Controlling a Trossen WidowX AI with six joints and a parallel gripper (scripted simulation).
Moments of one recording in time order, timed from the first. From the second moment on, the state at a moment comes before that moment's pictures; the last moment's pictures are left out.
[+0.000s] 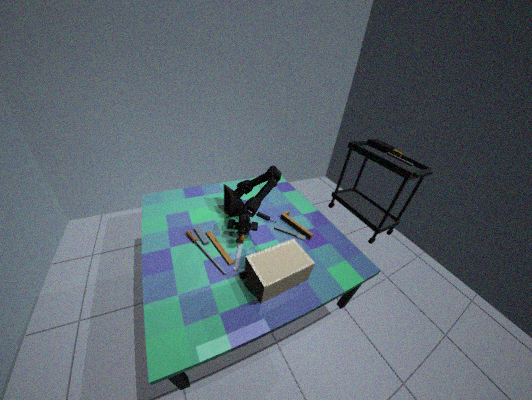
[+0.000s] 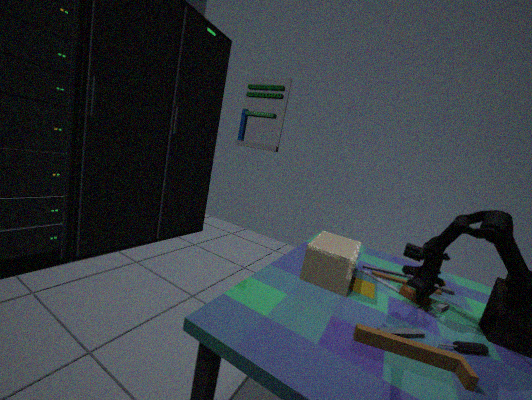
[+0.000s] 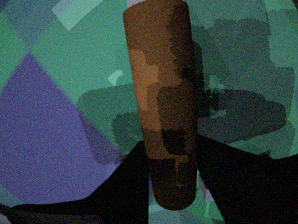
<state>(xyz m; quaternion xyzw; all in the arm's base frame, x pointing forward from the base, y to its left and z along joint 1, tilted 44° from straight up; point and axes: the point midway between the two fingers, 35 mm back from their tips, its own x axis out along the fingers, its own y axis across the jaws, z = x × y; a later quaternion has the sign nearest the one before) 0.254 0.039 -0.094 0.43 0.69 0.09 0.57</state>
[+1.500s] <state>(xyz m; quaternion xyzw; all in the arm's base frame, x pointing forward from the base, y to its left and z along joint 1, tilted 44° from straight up) 0.244 0.006 -0.126 0.43 0.69 0.09 0.57</state>
